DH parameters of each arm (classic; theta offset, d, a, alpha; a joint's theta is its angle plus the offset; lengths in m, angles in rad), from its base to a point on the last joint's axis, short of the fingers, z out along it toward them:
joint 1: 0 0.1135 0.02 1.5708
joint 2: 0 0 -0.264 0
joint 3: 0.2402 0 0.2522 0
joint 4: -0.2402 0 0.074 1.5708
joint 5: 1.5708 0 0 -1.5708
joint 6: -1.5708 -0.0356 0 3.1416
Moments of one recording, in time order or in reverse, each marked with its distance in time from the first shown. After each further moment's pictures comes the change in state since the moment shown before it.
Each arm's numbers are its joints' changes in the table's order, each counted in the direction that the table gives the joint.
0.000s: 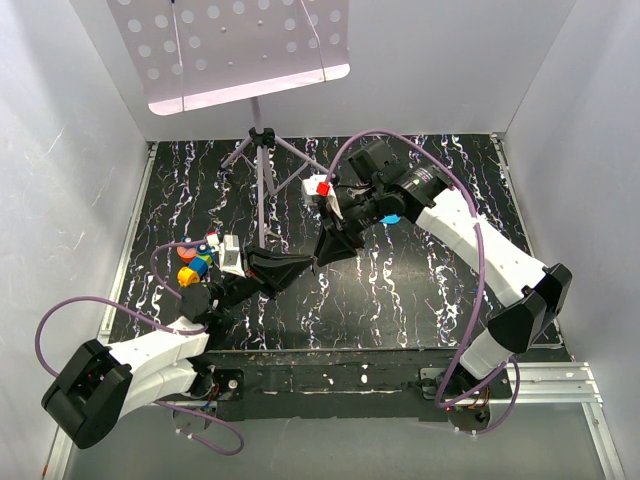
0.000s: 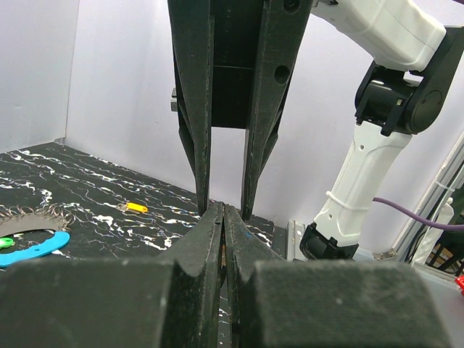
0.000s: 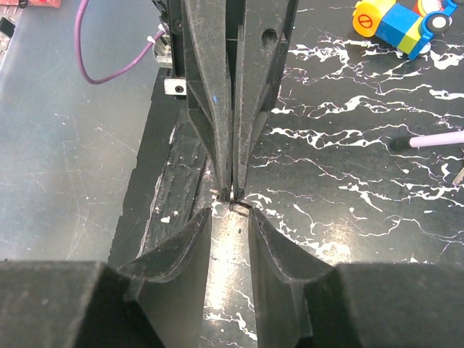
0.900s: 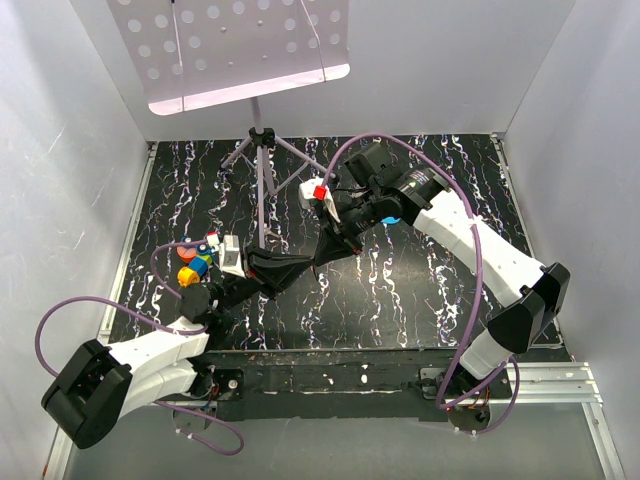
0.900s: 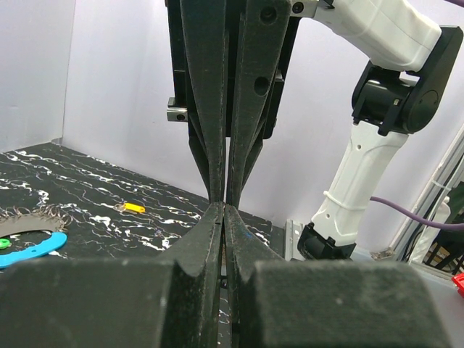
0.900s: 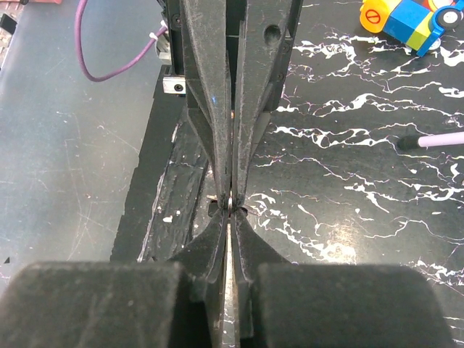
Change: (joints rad) left arm 0.000 0.001 0.000 0.001 0.003 0.003; right arm 0.019 -0.004 -0.020 0.019 0.007 -0.011
